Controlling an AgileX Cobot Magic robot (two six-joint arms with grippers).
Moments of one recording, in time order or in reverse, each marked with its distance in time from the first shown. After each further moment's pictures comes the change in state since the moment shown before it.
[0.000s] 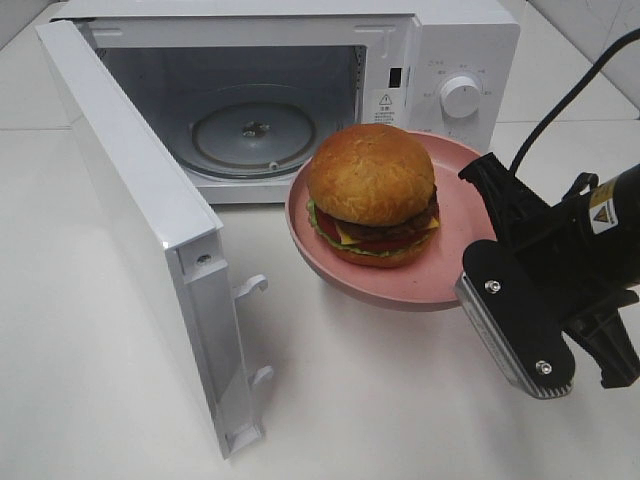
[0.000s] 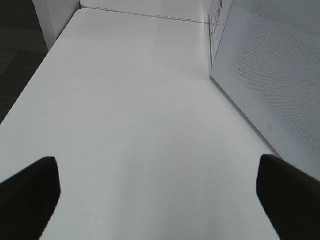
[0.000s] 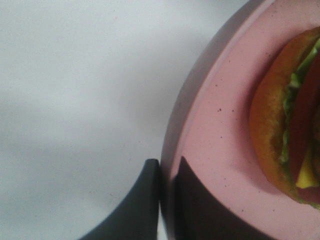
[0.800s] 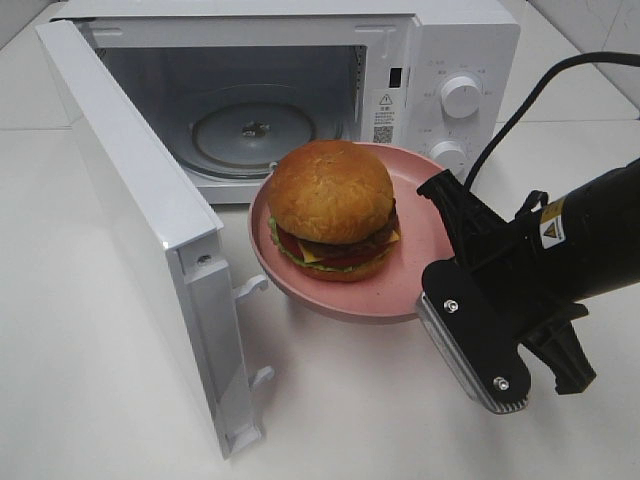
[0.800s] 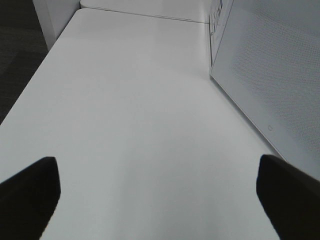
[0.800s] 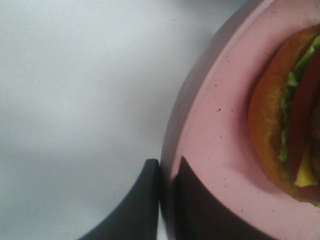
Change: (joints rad) left arm 0.000 0.000 0.000 0.000 0.000 0.000; right arm 0.056 0.084 0.000 0.076 -0.102 -0.075
